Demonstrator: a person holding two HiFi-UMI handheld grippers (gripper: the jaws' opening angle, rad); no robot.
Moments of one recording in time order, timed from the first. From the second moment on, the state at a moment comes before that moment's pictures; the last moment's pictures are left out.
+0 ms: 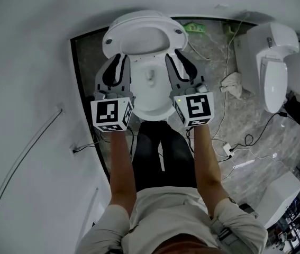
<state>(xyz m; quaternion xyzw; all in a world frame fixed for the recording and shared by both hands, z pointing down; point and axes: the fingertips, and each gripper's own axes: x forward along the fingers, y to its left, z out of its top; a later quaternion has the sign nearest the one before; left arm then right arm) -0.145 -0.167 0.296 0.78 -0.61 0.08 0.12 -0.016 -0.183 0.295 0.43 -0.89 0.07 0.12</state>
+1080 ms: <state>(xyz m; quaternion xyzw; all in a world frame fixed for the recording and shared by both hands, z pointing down) -0.071 -0.025 0.091 0.80 -0.59 0.04 0.02 0.043 -0.045 0.104 0.39 -0.92 0.02 0.08</state>
